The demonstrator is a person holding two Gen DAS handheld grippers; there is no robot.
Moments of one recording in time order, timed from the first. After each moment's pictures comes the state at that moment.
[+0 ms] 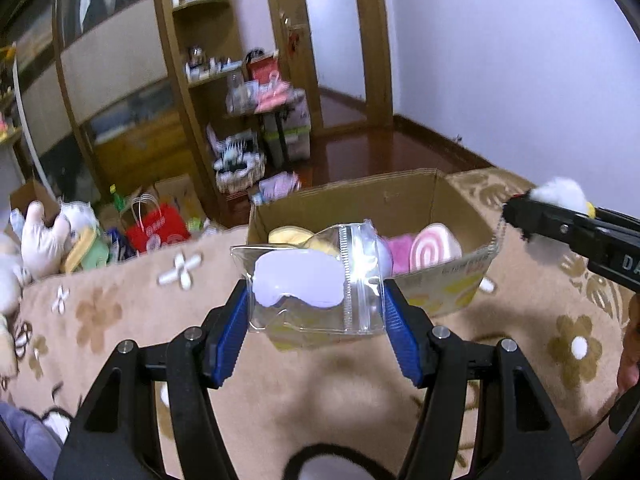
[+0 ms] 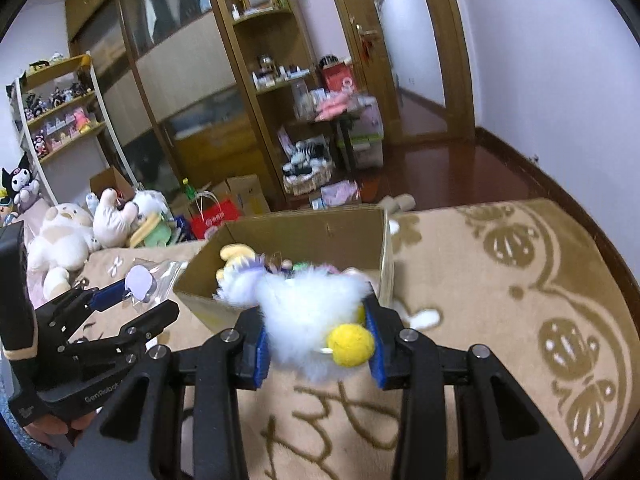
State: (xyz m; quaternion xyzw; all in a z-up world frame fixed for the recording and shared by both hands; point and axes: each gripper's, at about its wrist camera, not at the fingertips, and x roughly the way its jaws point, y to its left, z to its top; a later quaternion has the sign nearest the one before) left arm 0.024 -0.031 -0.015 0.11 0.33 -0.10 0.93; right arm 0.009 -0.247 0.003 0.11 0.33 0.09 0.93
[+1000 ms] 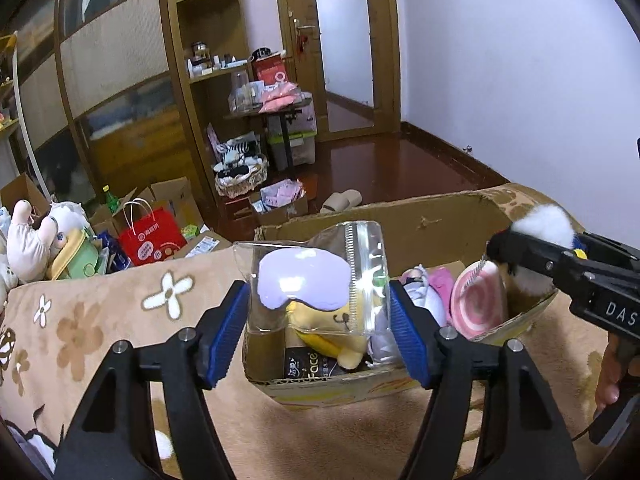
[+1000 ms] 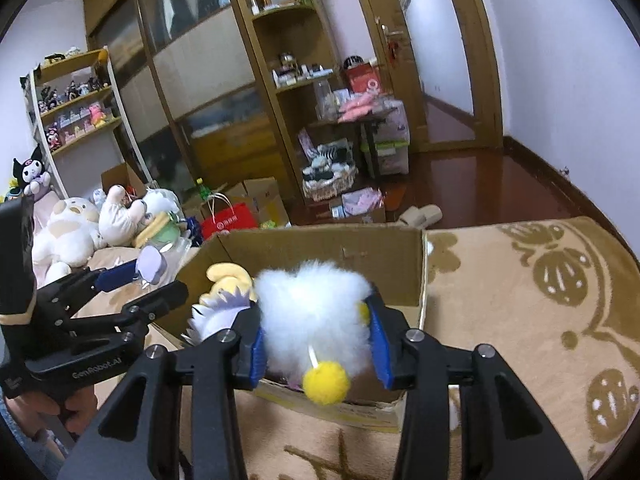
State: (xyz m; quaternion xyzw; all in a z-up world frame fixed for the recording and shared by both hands) left arm 0.110 -0.020 -0.055 0.09 0.33 -0.10 0.94; right arm 0.077 -0.230 -0.045 0.10 0.33 0.14 0.93
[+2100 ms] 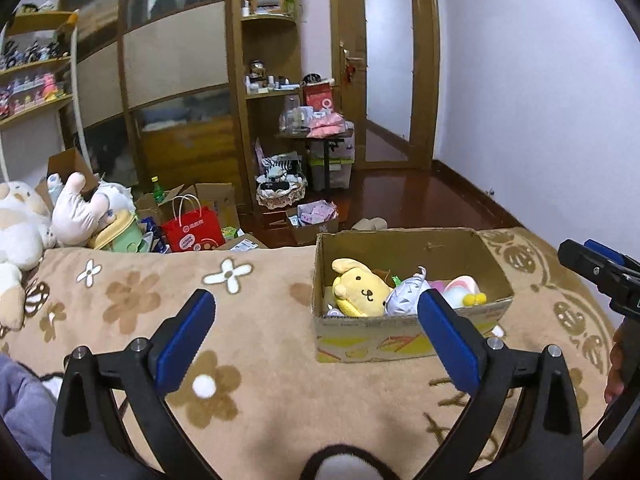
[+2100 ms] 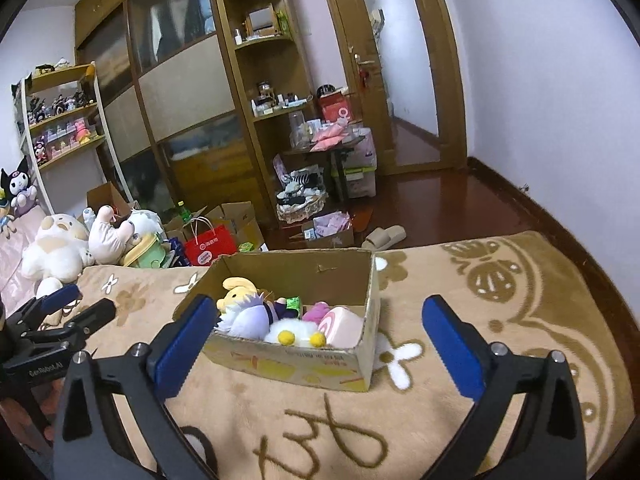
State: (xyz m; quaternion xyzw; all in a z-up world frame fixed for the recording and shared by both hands) left arm 0.001 0.027 0.014 0.02 0.28 -0.03 0.96; right arm -0.011 -0.247 0.034 0.09 0.29 0.07 0.95
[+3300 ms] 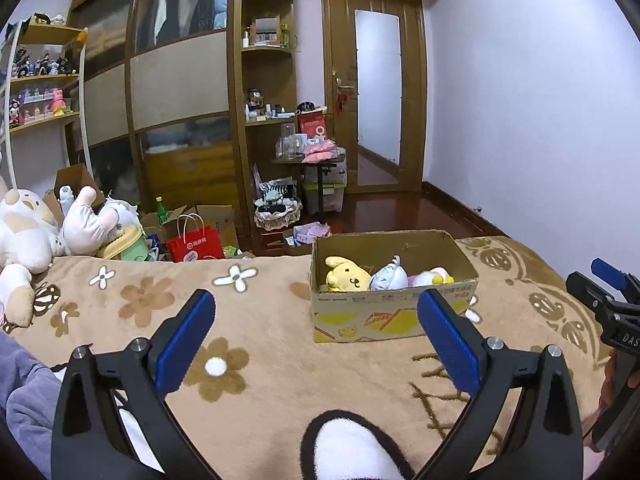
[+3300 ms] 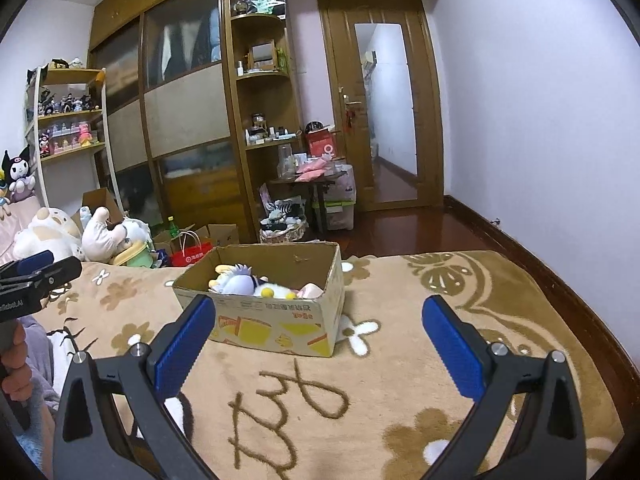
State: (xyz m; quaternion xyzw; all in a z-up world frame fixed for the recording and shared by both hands) left arm -0.079 0.030 0.024 0.03 0.24 -0.05 0.97; right arm -0.112 -0.263 0.031 0.06 0.22 0.04 0.97
